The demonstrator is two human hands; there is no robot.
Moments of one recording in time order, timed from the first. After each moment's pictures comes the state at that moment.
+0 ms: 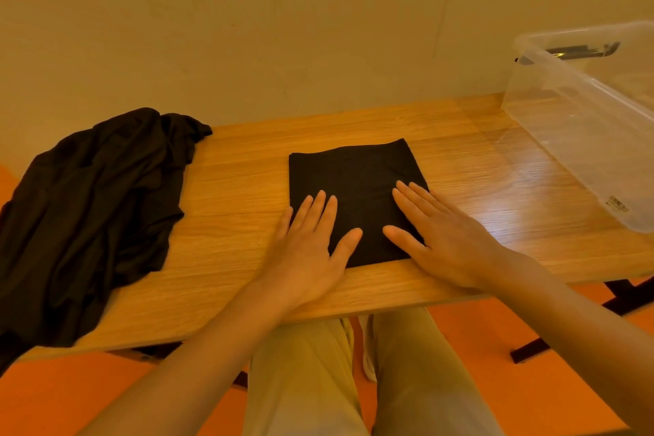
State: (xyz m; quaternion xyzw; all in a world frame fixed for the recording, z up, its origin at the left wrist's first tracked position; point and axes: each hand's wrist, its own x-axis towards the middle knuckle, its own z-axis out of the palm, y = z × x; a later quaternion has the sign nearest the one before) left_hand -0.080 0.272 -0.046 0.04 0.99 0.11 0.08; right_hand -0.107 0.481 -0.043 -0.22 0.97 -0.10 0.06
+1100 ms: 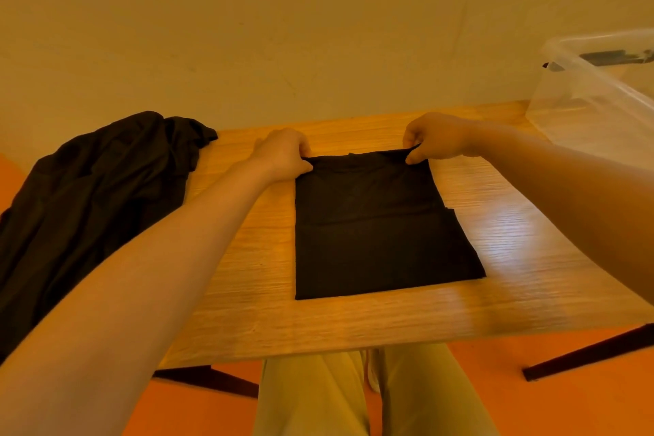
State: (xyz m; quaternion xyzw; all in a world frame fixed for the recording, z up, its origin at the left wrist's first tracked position) left_hand -0.234 0.218 0.002 -0.01 0.99 0.16 0.03; right_hand -0.289 0.472 0.008 -0.16 0.96 -0.20 0.15
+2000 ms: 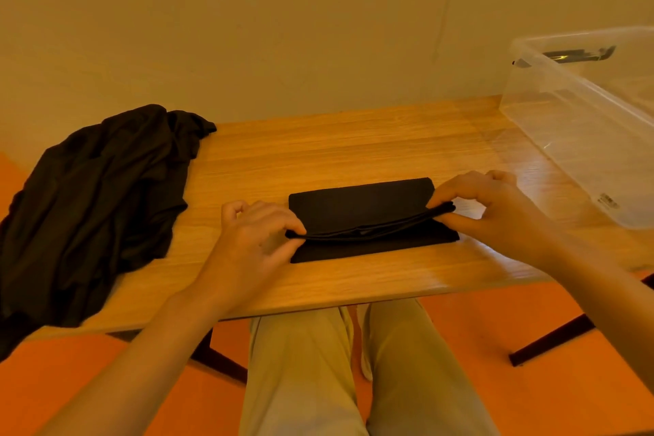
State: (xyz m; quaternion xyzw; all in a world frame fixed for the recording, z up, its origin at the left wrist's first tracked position) left_hand -0.052 0.206 -0.039 0.22 0.92 0.24 -0.21; right_hand -0.111 0.541 -0.022 -0.29 0.90 -0.31 -0.08
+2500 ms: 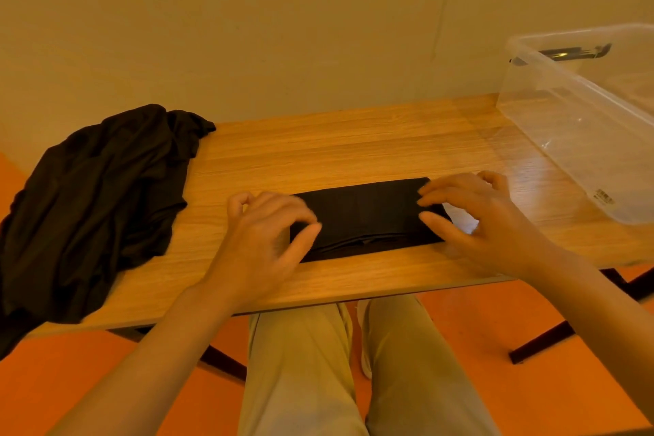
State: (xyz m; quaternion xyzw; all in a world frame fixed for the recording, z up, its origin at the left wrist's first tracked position) left_hand -0.050 0.223 -0.034 0.22 0.92 0.22 -0.24; right_hand -0.092 0.529 -0.030 -0.29 0.90 -0.28 -0.15
